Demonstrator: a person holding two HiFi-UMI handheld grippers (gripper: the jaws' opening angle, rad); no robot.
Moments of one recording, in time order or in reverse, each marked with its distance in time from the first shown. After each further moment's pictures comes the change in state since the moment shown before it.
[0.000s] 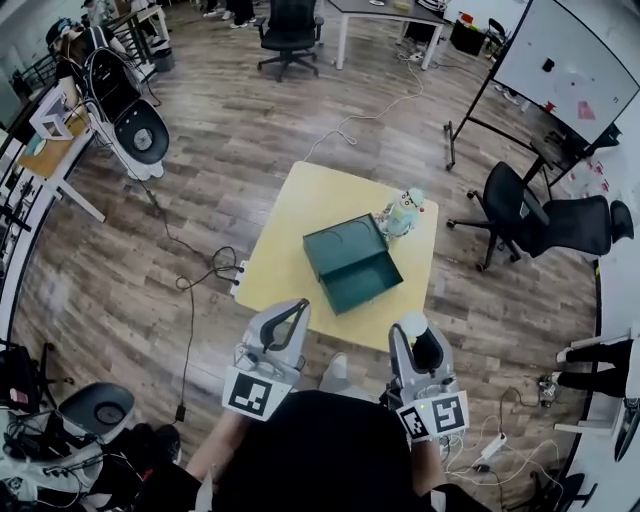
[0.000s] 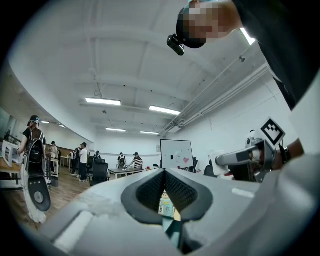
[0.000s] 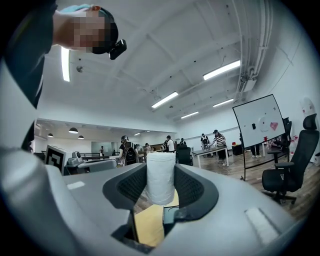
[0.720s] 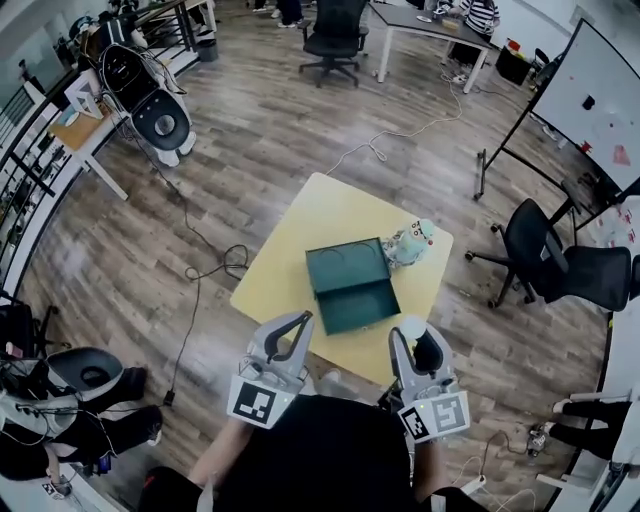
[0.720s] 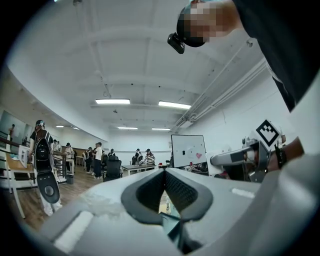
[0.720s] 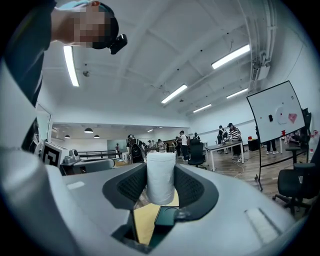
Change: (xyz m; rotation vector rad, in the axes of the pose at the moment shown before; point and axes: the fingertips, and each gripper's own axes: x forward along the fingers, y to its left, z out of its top) left arm 0.059 -0.023 -0.016 0.006 0.034 0.169; right arm 0.048 -0.077 -0.003 -0.001 0.057 0.190
